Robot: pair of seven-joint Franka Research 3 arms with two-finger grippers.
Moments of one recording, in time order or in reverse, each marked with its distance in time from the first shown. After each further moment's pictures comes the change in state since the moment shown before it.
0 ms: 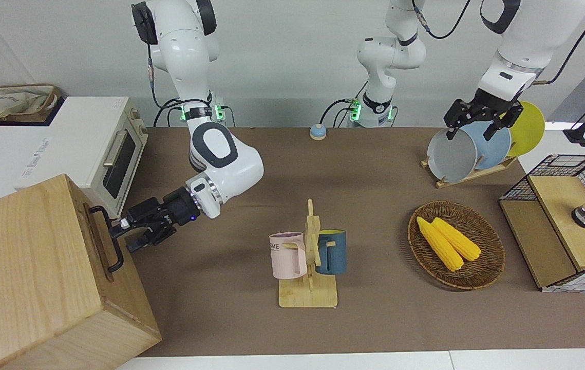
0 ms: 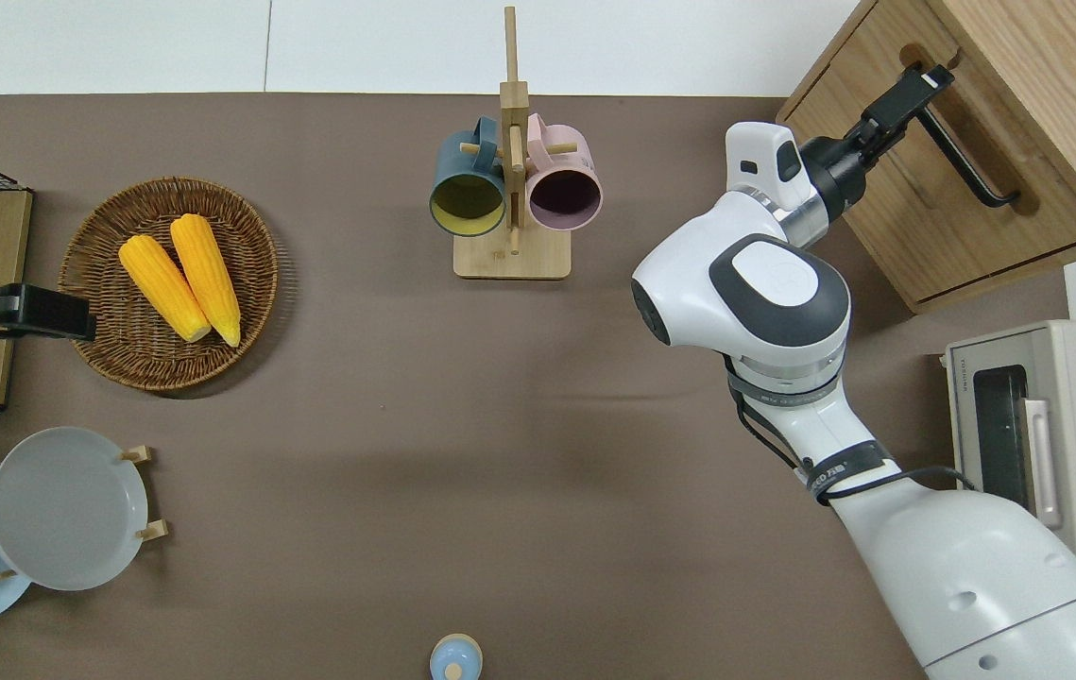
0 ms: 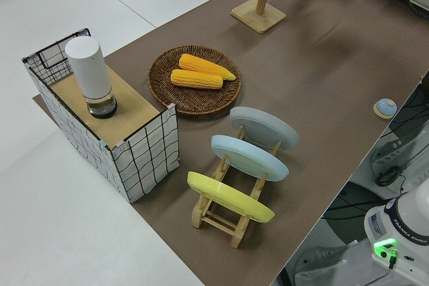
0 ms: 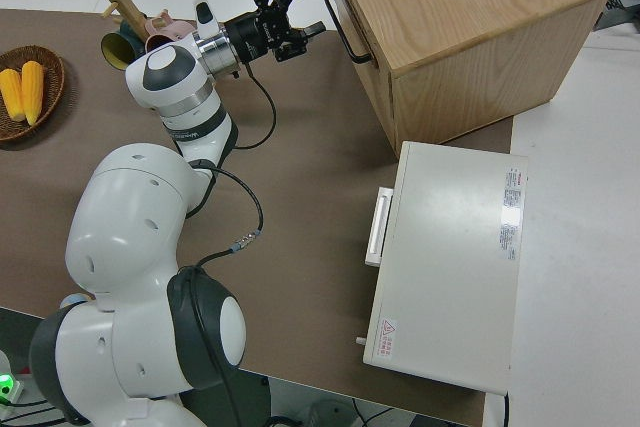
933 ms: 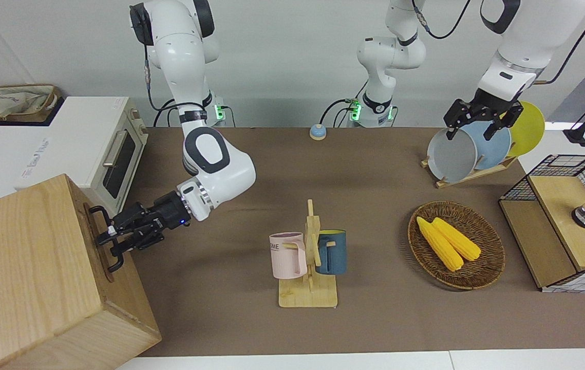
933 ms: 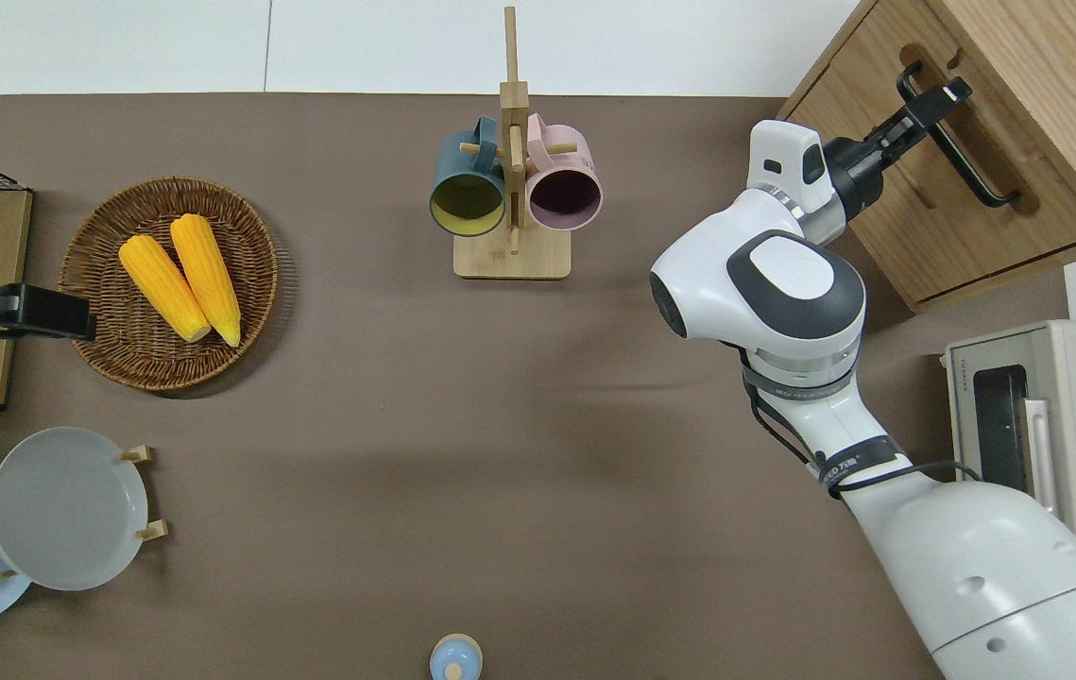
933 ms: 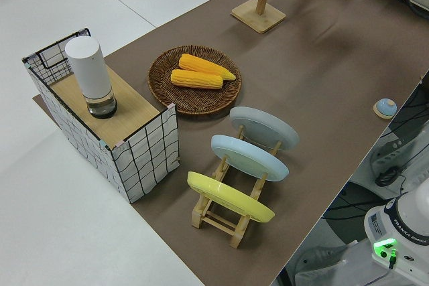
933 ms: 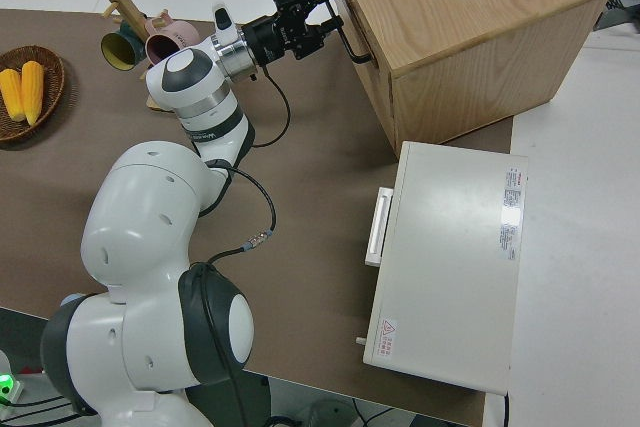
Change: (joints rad) left arm 0.000 0.000 0.000 0.000 0.000 0.000 0.000; right arm -0.022 0.008 -0.006 -0.006 -0.004 -0.001 0.090
